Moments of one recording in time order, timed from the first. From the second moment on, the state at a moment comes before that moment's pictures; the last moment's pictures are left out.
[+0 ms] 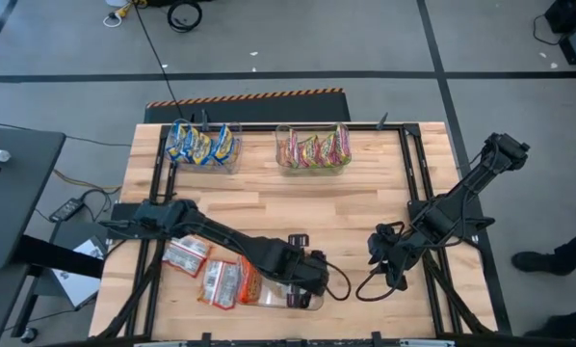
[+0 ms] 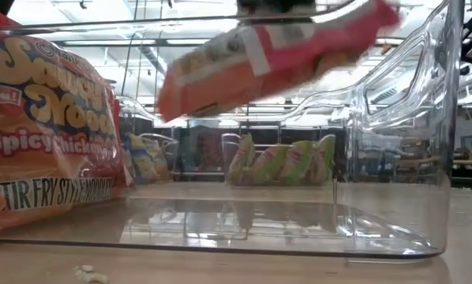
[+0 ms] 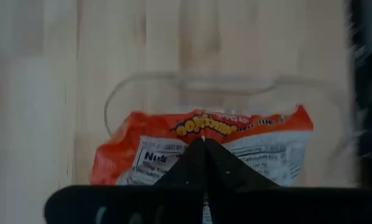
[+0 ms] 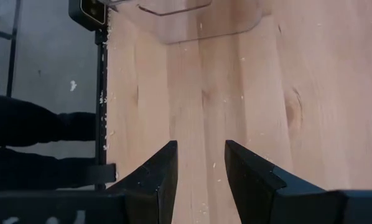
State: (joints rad) left arm -0.42 2.27 2.24 -1.10 -0.24 -0.34; right arm 0.71 1.13 0.79 -0.61 0.10 0.83
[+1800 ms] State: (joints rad) left arm -0.49 2.03 1.31 0.30 -0.53 -0.10; right arm 0.74 1.13 0.79 -0.57 0.03 1.16
